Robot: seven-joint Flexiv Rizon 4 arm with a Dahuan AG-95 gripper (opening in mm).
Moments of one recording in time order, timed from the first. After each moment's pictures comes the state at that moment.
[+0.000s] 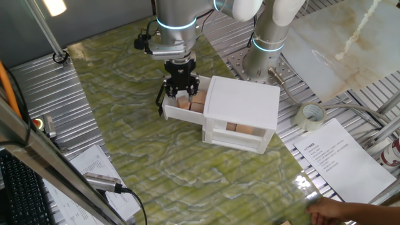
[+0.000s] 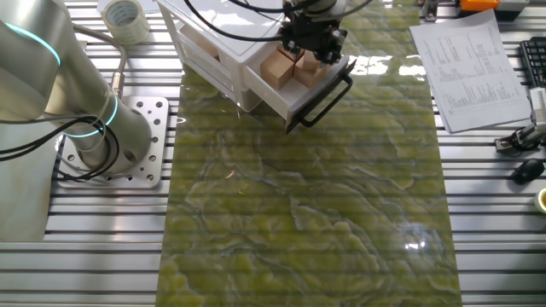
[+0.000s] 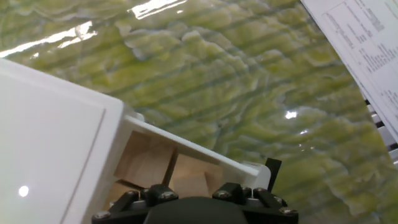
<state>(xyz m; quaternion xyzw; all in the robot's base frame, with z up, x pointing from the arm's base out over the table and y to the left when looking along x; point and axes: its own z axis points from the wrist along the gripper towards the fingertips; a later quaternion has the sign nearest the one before) 0.432 0.100 0.170 -0.56 0.83 0.05 0.08</state>
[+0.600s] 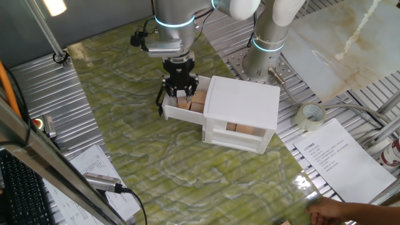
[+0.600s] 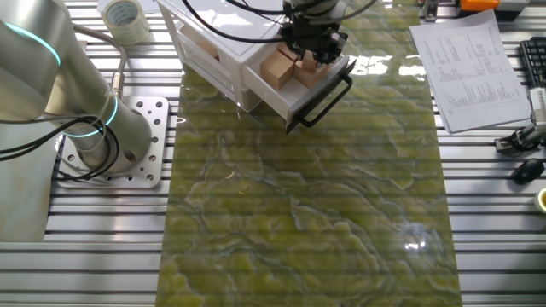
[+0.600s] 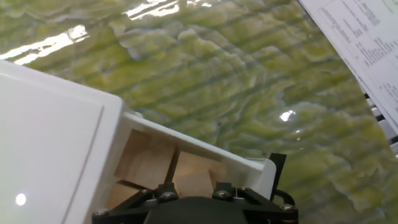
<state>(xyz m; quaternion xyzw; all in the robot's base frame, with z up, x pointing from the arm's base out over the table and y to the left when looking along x) 0.437 0.101 0.176 -0.53 0.84 0.06 0.08</state>
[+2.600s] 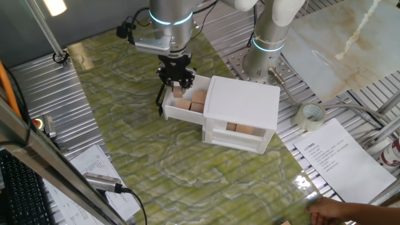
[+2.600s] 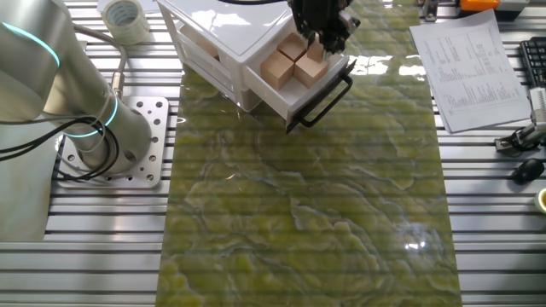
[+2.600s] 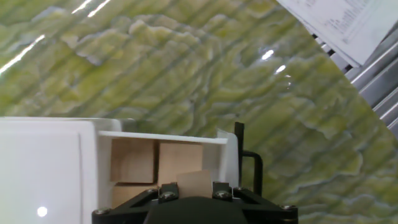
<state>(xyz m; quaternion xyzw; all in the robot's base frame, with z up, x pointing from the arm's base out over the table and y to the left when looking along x) 0.435 0.093 0.226 -0.43 0.90 0.02 0.01</state>
